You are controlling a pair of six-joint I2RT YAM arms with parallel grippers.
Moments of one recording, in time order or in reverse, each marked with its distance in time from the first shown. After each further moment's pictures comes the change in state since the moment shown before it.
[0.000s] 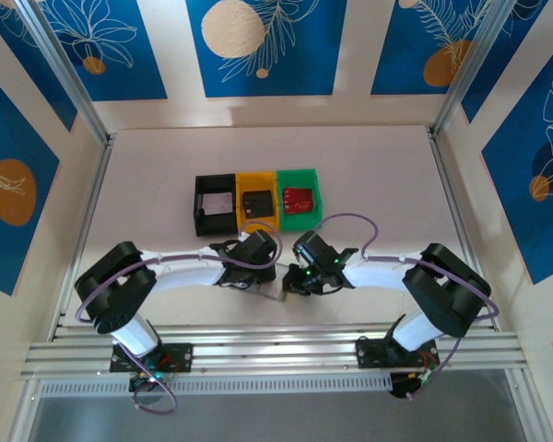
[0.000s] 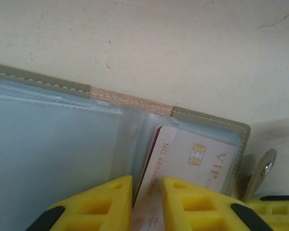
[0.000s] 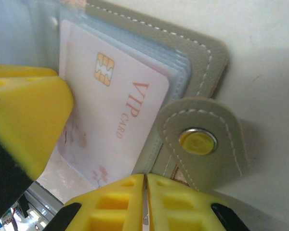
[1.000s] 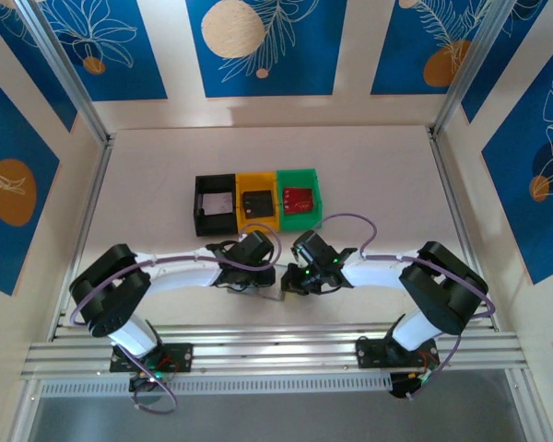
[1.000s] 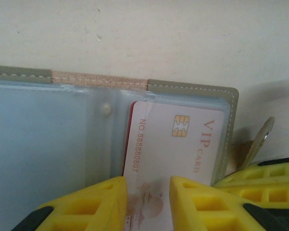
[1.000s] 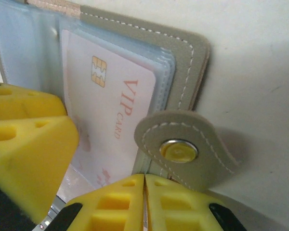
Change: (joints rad) left arm 0.015 -0.026 -0.017 -0.030 0.064 0.076; right arm -0.006 0.021 0.000 0.033 -0.023 0.000
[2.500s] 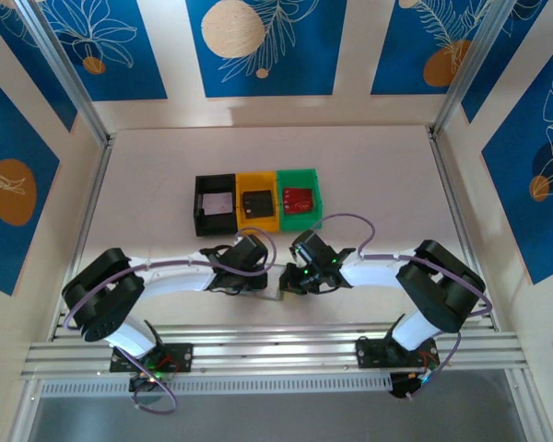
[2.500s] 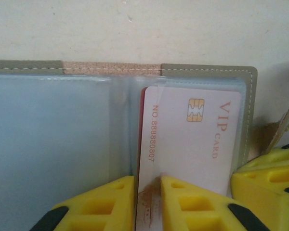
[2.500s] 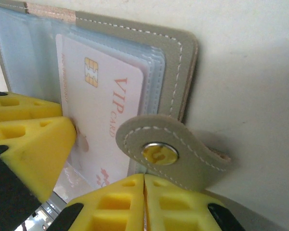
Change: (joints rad) left arm 0.005 -0.048 -0.072 0.014 -0.014 0.047; right arm 0.006 0.021 0.001 0.034 -0.007 0.008
